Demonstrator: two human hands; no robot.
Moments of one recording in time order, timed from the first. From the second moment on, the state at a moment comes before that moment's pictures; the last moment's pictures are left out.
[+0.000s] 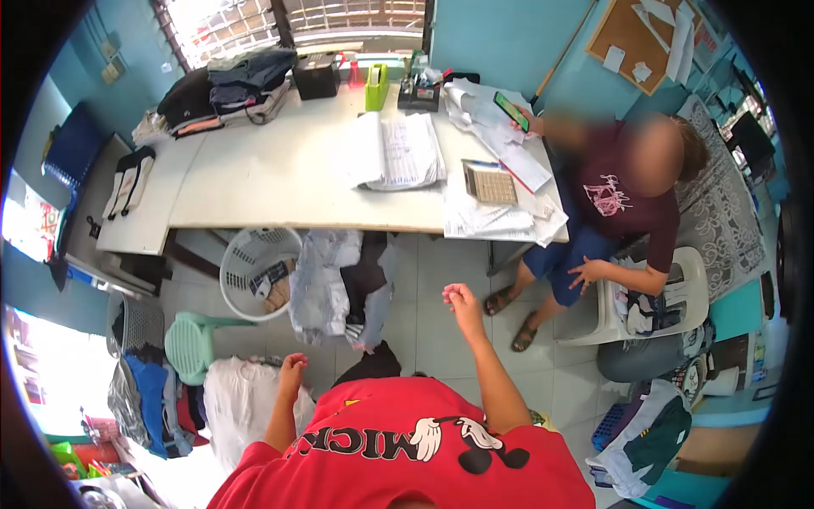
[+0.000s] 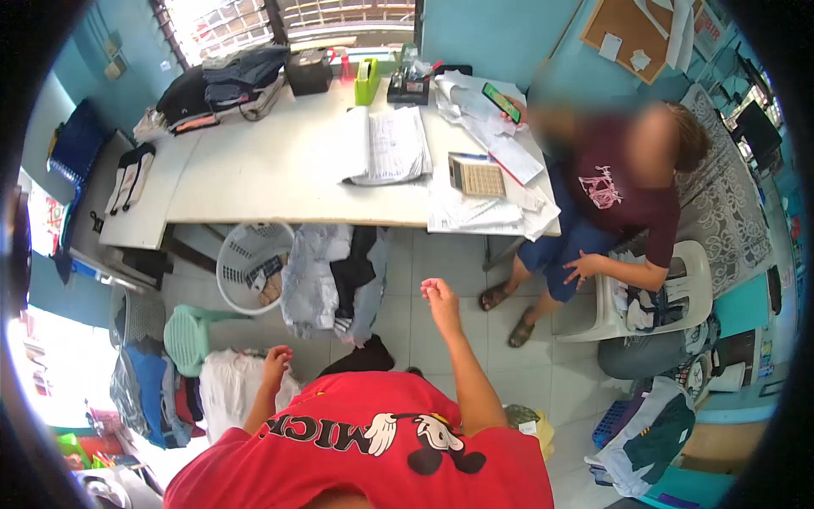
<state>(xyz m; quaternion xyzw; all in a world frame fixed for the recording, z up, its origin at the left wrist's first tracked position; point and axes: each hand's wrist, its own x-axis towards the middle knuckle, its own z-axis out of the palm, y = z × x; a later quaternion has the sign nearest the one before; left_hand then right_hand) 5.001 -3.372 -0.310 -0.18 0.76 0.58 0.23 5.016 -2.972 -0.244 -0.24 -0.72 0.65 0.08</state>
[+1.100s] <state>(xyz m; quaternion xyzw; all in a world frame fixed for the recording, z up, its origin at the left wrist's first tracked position) 4.584 -3.200 -0.298 -0.20 0.97 0.07 -0.12 4.471 -2.806 -0.146 -0.15 -0.77 0.59 0.17</state>
